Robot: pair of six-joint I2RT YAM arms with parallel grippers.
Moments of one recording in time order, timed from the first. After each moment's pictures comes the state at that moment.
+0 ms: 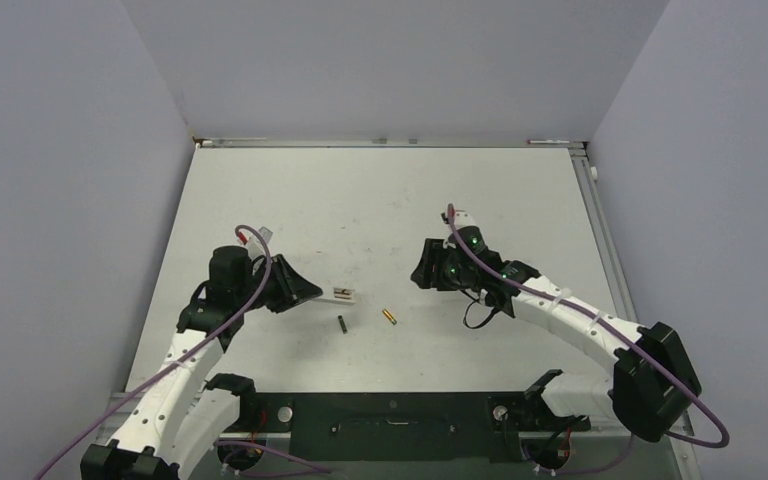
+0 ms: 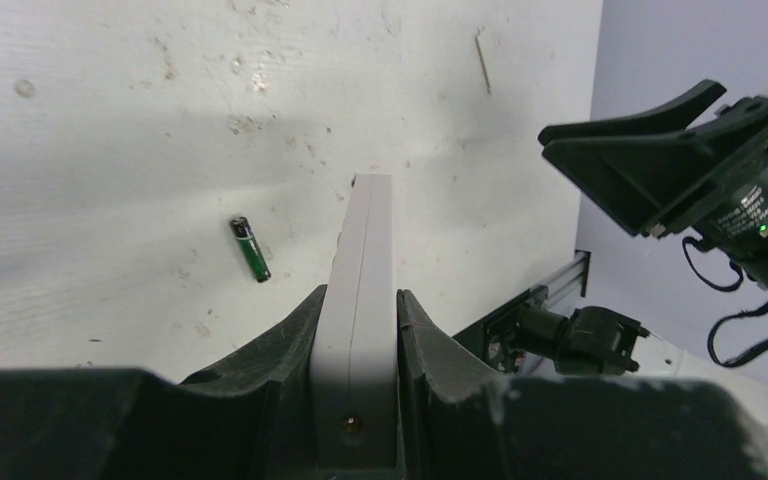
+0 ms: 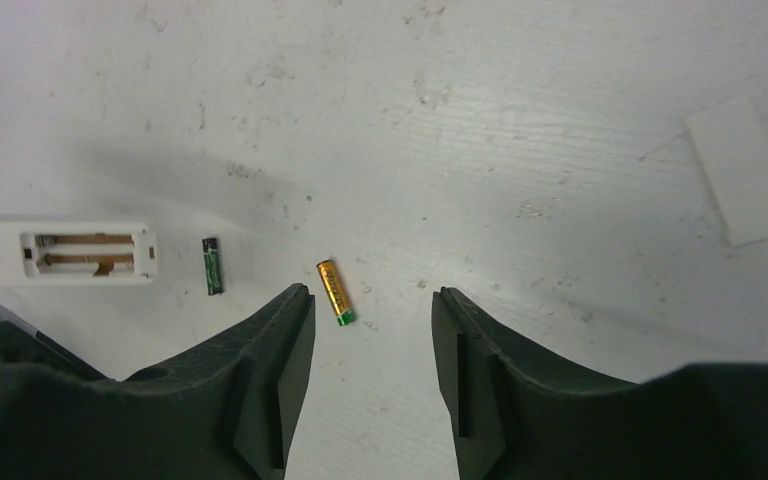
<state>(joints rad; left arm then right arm) -0.20 0.80 0.53 -0.38 0.53 -0.78 0.64 1.23 0.77 -0.25 -0.04 0.59</state>
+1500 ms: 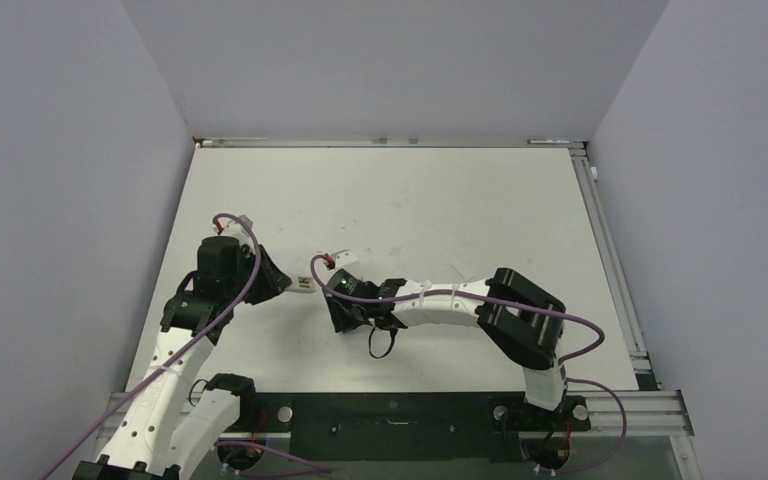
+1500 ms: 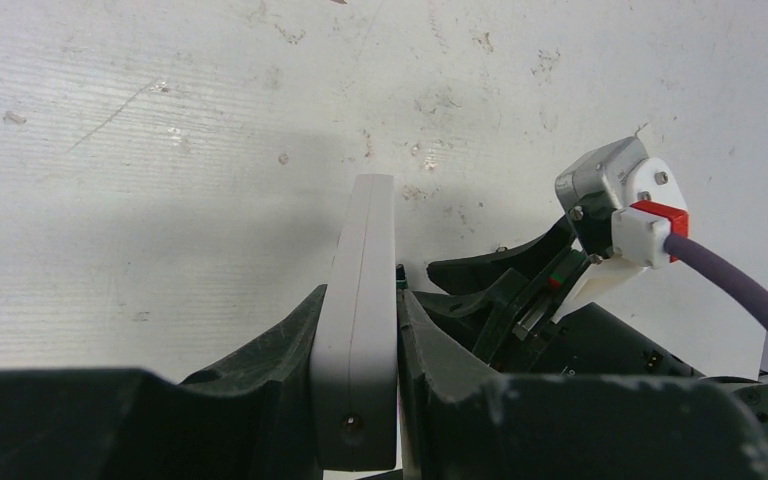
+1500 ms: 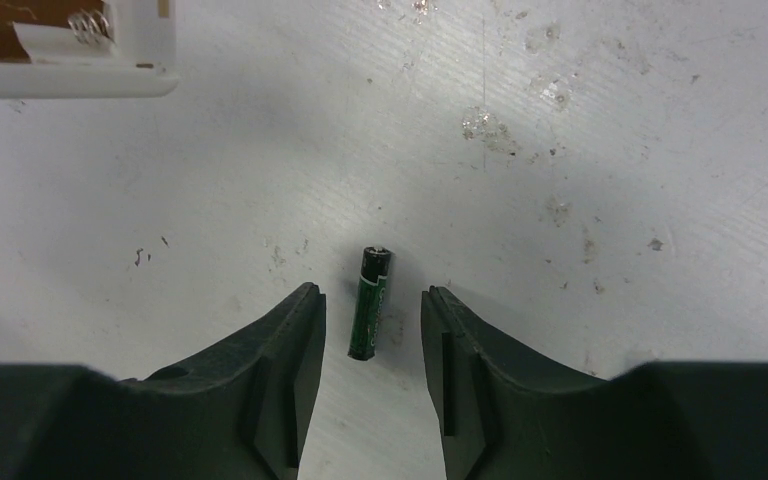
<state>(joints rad) -0.18 0.79 0.74 -0.67 0.14 -0.56 1.14 1.91 1.21 -0.22 0.20 0.61</state>
